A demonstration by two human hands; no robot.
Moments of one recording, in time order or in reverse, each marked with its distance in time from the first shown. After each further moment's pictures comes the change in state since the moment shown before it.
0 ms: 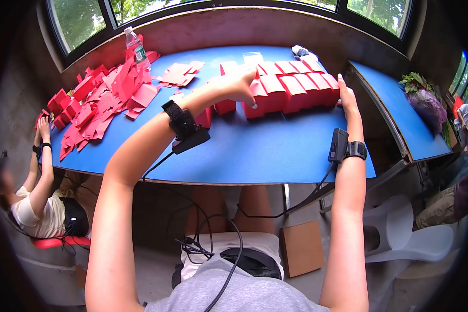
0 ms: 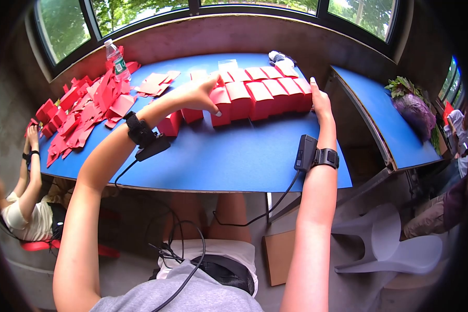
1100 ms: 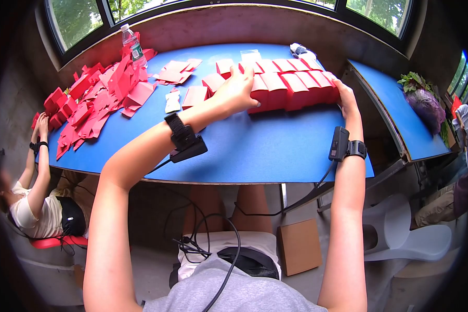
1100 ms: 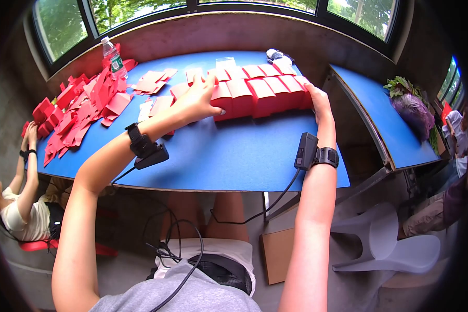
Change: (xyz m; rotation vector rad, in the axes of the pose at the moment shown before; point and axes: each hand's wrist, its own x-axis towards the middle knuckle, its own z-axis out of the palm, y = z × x) left_hand -0.013 0.007 0.035 0.053 0.305 -0.011; right_hand -0.015 -0.009 0.005 0.299 -0.046 -0.027
